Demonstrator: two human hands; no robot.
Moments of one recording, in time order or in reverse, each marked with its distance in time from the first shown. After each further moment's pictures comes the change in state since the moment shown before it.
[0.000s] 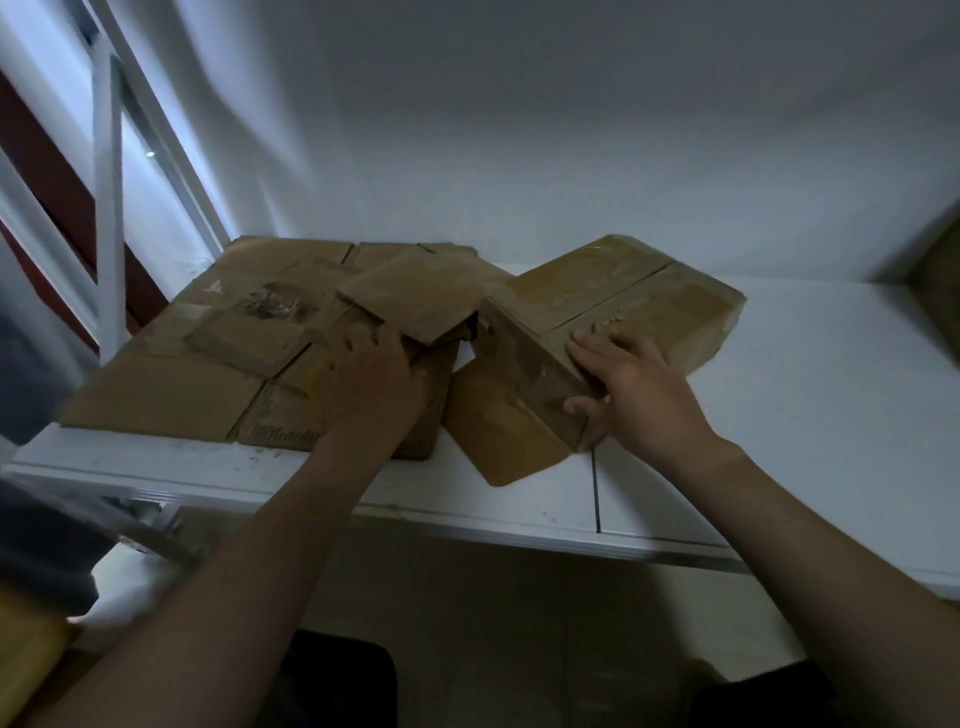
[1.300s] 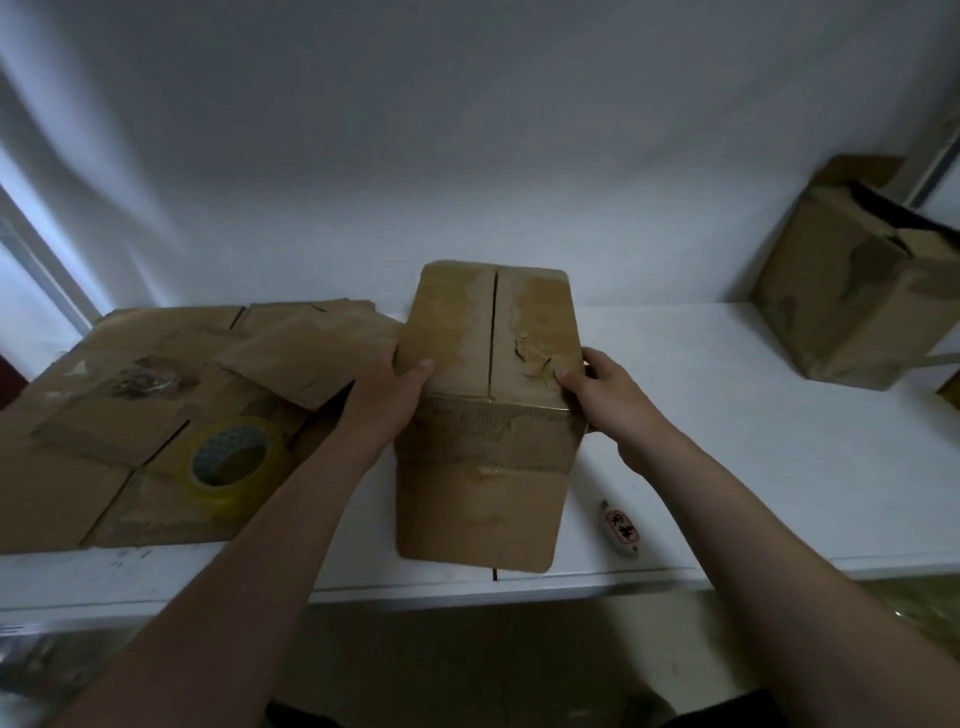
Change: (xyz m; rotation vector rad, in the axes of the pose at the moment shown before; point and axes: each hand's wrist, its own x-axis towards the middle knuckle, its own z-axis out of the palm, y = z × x) left_hand 0.028 0.131 -0.016 -0.996 -0.320 -0.055; right_hand -0.014 0.062 -0.057 0.957 0.110 0.620
